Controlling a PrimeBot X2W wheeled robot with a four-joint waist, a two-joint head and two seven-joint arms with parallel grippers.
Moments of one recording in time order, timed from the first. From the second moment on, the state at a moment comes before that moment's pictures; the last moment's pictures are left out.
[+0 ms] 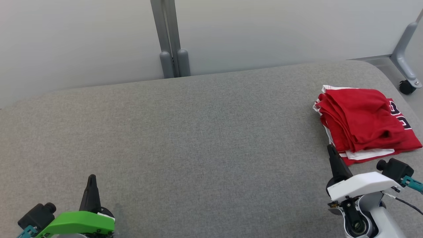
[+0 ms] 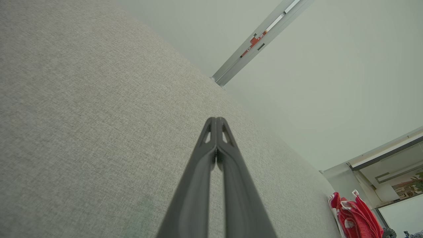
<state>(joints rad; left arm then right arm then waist) -0.03 0.05 0.07 0.31 -0.82 -0.11 -0.10 -0.15 -0.12 0.07 0.35 0.91 0.13 -0.10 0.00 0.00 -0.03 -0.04</state>
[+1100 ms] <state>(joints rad) -0.06 0.05 0.09 0.28 -1.18 -0.12 0.00 -0.13 -0.09 -0.01 0.30 1.23 0.13 0.00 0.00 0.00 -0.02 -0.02</state>
